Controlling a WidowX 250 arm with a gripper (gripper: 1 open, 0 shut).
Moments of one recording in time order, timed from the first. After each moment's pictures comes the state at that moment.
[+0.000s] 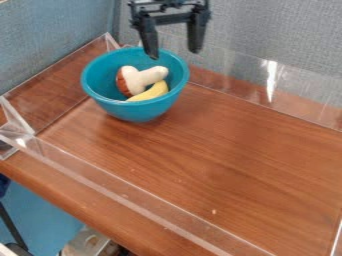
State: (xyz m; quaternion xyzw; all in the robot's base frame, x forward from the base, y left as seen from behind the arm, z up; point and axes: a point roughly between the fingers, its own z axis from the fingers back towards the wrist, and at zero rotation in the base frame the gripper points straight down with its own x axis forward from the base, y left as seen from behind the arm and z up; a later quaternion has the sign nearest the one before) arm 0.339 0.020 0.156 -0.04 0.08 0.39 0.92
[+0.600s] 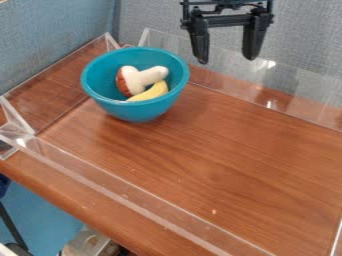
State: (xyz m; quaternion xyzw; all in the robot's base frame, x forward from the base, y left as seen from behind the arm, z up) arm 0.338 -0.029 0.159 -0.03 0.06 0.33 0.94
